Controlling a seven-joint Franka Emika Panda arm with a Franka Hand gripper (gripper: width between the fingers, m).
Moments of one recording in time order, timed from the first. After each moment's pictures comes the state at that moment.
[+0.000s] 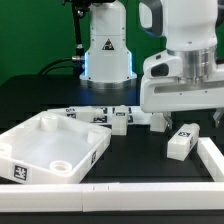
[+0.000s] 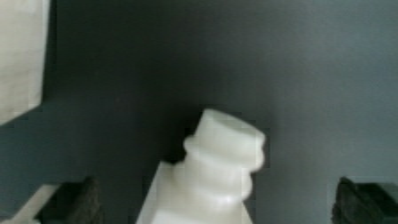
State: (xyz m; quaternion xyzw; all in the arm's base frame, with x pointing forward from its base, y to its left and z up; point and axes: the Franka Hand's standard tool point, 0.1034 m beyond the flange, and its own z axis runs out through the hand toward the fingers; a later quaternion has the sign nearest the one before) arm 0.456 0.150 0.015 -0.99 0.07 0.03 0.06
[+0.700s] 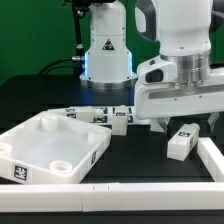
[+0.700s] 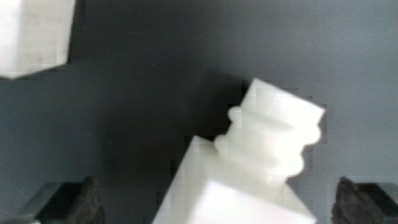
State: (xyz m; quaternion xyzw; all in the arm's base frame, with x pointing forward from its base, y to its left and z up) arm 0.466 0.136 0.011 -1.00 0.04 0.02 0.07
